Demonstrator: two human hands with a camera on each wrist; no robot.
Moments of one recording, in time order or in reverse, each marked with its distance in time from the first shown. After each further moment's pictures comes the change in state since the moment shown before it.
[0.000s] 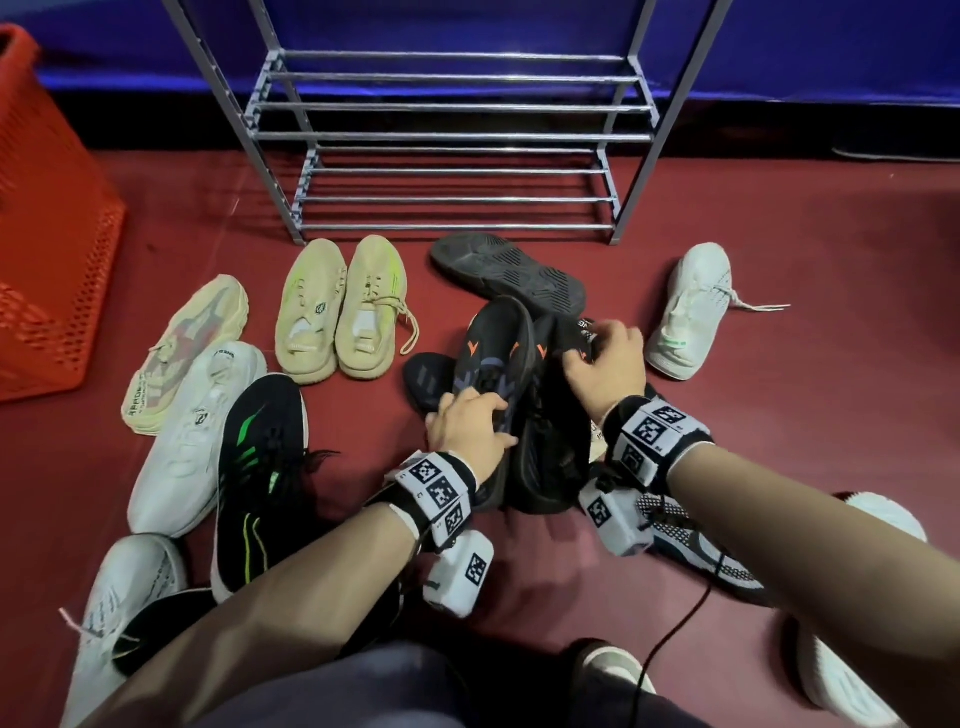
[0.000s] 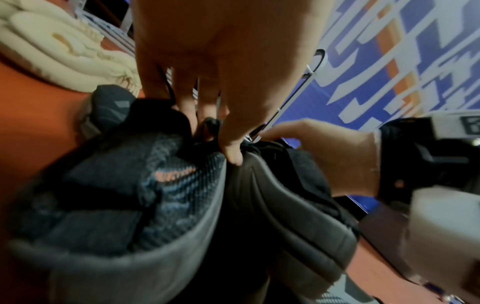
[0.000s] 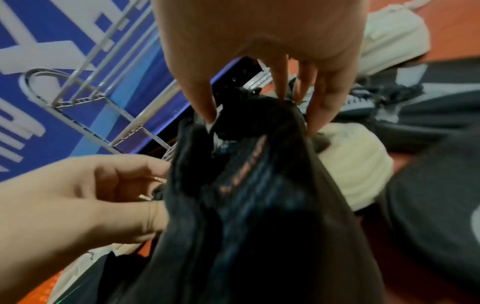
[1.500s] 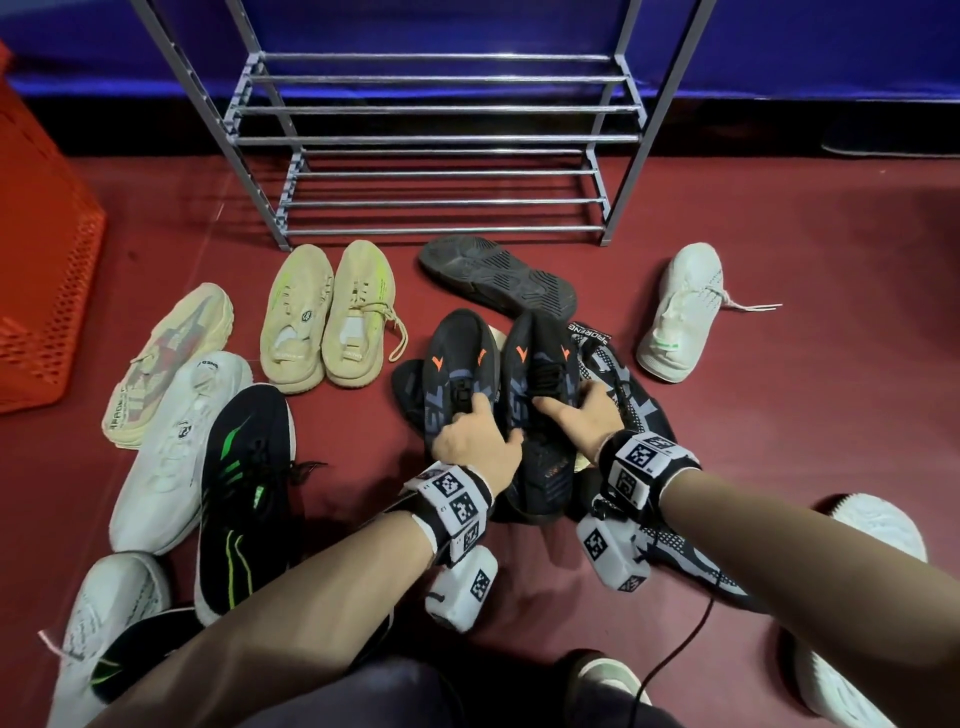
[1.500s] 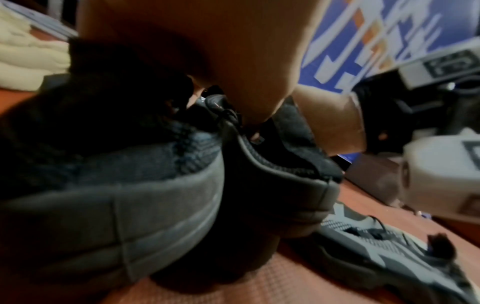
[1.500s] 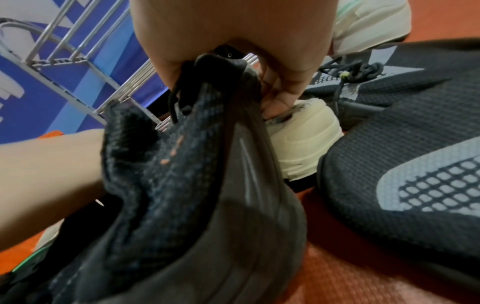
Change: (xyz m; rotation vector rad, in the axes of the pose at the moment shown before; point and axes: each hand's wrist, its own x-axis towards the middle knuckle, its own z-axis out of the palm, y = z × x) left_hand 0.003 0.026 0.015 0.125 -0.038 -0.191; right_hand -0.005 0.048 0.024 0.202 -0.273 0.280
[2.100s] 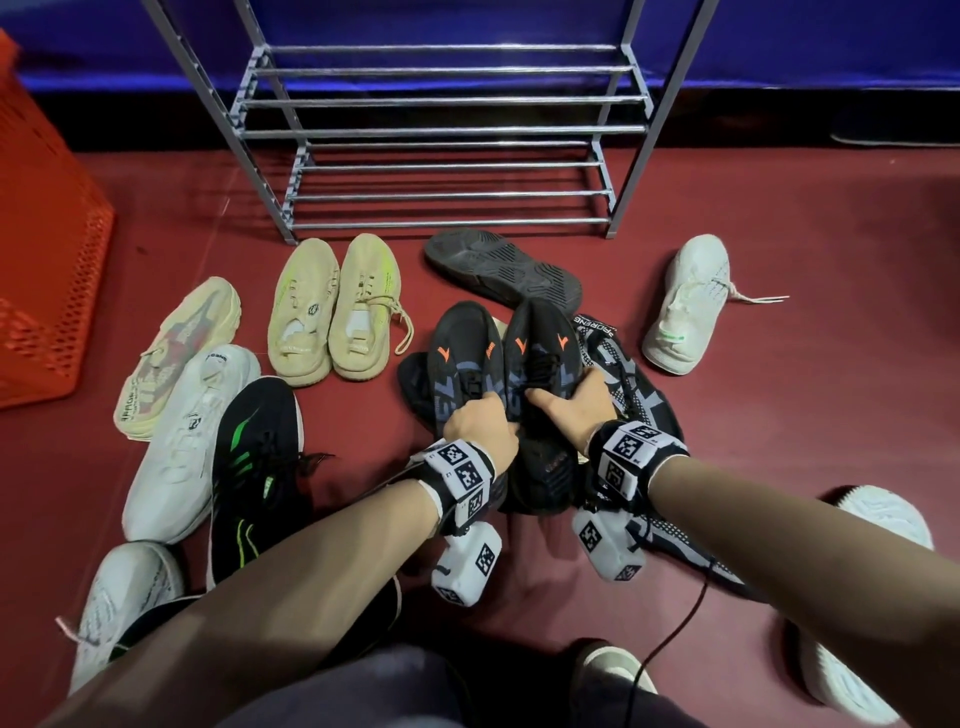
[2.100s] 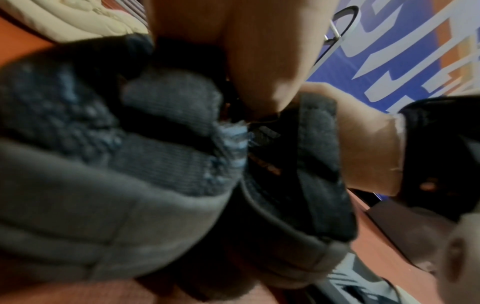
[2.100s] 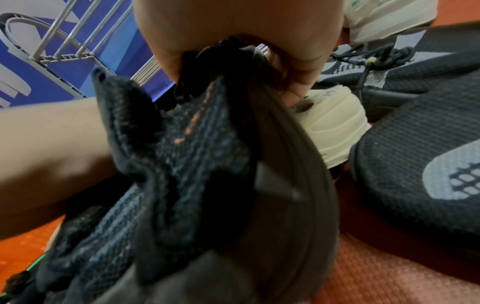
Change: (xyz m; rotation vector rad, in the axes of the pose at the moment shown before) left_hand 0.010 0.001 -0.009 0.053 -0.127 0.067; right_hand -0.005 -0.005 0.015 0.020 0.051 -0.058
